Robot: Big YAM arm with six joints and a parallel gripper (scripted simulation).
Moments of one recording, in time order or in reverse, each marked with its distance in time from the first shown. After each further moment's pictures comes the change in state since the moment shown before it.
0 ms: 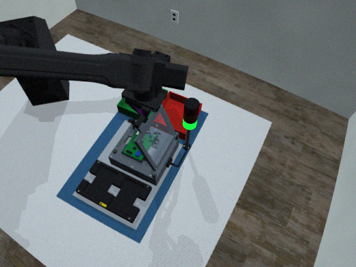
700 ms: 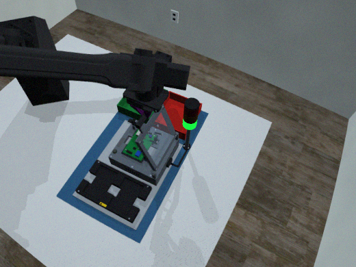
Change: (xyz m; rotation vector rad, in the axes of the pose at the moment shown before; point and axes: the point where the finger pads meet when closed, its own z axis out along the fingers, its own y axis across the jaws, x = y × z) arm 0.000 -0.005 -0.002 0.006 -0.002 0.003
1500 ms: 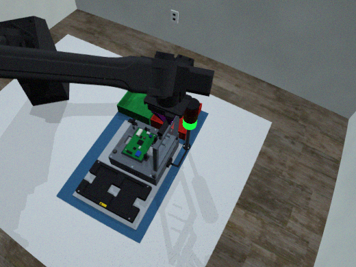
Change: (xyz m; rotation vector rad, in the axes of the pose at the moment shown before) arm 0.003 -0.067 -0.017 0.067 -0.007 0.027
